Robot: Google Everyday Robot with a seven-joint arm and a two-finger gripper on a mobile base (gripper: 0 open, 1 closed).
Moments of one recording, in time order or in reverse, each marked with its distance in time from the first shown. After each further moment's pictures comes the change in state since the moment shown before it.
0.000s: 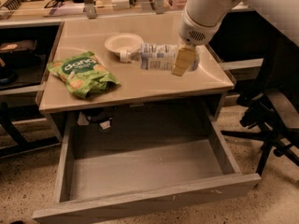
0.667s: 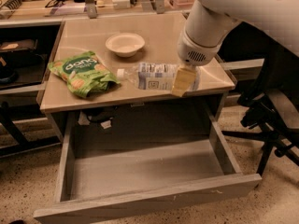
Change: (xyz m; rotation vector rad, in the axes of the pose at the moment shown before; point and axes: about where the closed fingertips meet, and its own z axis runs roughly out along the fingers) arm 0.012 0.060 0.001 -0.071 0.032 0.029
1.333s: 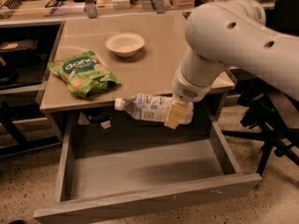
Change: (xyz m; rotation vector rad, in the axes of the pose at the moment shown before) arm 0.014 0.064 0.059 -0.111 -0.012 0.060
